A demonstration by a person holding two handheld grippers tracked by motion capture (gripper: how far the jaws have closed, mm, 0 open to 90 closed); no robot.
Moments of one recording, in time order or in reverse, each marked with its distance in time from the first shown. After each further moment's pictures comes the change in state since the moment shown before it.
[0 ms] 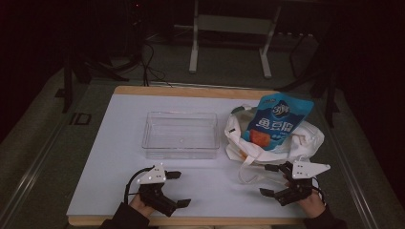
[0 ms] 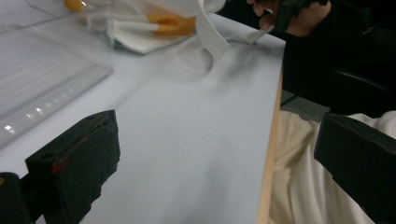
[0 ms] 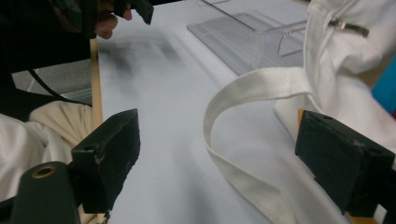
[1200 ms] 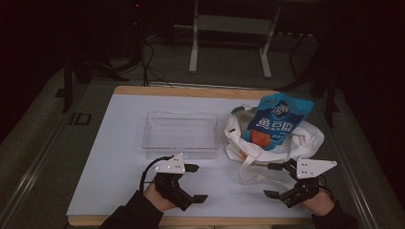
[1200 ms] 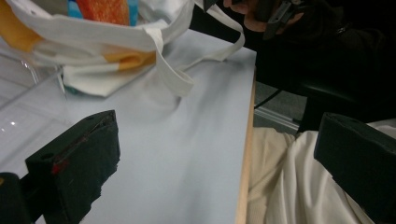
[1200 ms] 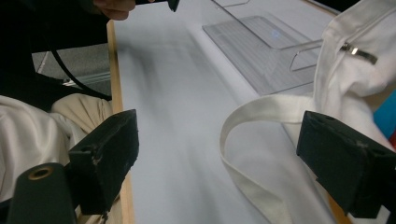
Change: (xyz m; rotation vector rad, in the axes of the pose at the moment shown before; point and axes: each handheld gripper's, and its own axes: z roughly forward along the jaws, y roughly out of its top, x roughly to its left) left arm -0.011 0.061 0.023 0.038 -0.081 0.071; right arm 0.011 0.030 -0.015 0.047 0.026 -0.075
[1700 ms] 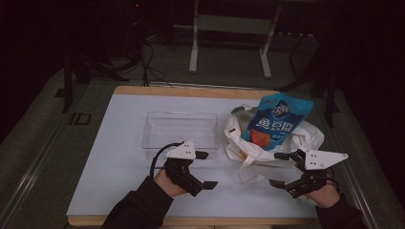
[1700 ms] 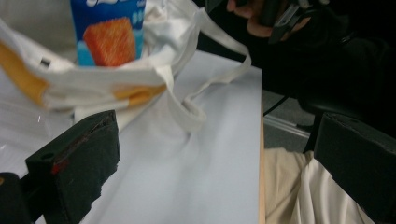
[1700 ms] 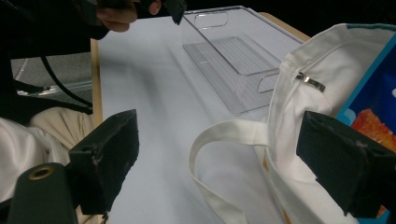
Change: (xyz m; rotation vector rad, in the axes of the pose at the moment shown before) left arm 0.018 0.038 0.017 -0.024 -0.008 0.040; right arm -0.013 0.019 -0.018 -0.043 -0.064 -0.028
